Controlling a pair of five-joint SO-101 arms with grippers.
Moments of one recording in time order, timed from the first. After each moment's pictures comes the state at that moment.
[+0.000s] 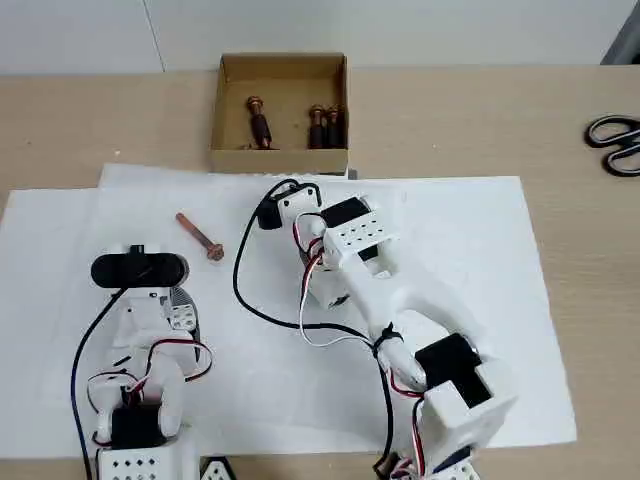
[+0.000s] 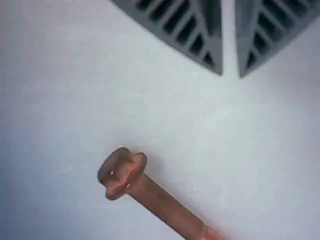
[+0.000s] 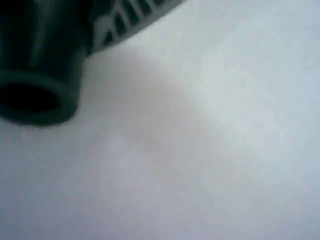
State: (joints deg) left arm -8.3 -100.4 94.4 54.6 2.7; right arm -29.5 11.8 12.8 72.2 11.6
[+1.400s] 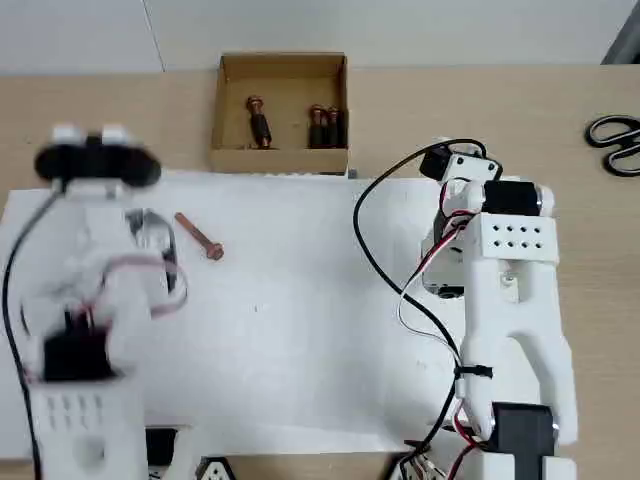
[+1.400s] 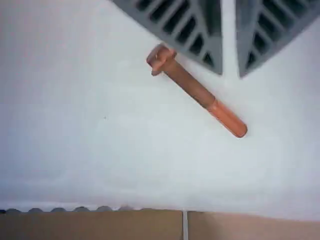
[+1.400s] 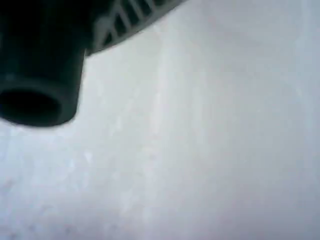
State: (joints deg) left arm -6.2 -50.6 32.5 70.1 2.6; right arm -0.2 -11.9 13.2 94.2 1.7
